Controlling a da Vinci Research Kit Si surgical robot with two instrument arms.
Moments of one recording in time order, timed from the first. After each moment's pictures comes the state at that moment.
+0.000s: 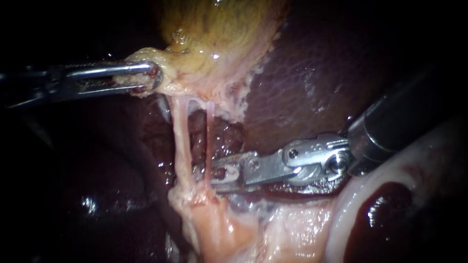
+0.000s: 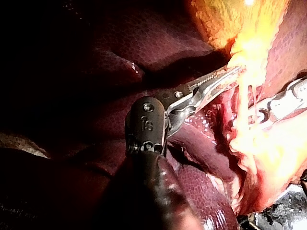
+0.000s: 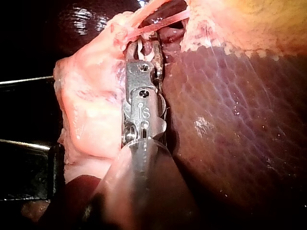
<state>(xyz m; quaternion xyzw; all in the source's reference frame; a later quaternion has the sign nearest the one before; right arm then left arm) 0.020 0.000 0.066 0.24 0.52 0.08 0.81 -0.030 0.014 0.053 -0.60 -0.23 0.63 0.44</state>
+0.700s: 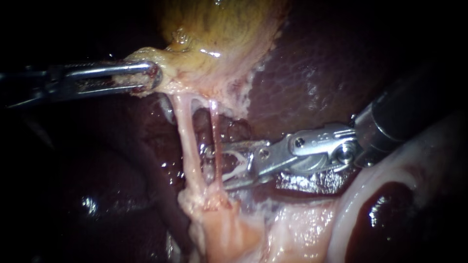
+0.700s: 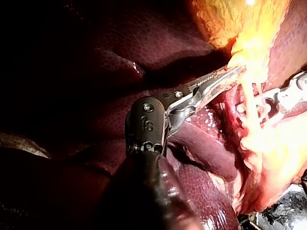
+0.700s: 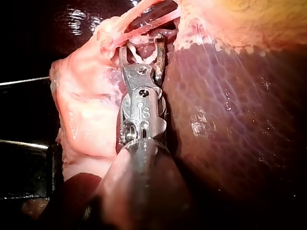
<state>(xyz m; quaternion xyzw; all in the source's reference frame) 0.018 0.002 0.065 0.24 0.55 0.09 0.80 -0.029 0.014 0.053 -0.60 -0.23 0.63 0.44</state>
